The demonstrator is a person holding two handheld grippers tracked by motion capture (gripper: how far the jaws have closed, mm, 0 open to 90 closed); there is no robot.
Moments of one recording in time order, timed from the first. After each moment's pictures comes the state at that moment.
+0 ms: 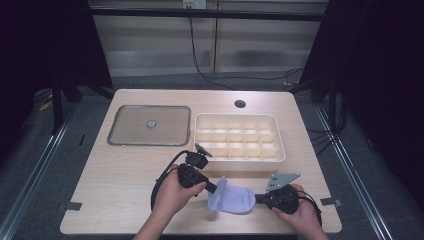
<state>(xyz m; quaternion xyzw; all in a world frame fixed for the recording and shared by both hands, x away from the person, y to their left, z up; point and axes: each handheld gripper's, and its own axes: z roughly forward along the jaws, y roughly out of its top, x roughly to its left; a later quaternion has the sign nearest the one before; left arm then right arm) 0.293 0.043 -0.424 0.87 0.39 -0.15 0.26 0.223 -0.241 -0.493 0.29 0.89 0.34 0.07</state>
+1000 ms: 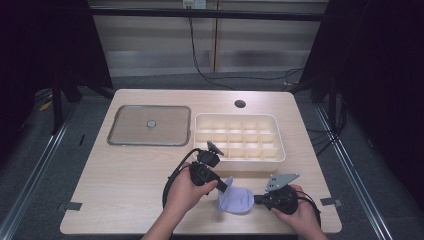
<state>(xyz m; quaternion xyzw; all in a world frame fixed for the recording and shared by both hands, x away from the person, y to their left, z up) 0.295 0.015 -0.418 0.87 0.38 -0.16 0.26 0.222 -0.239 -0.494 0.30 0.89 0.35 0.07</state>
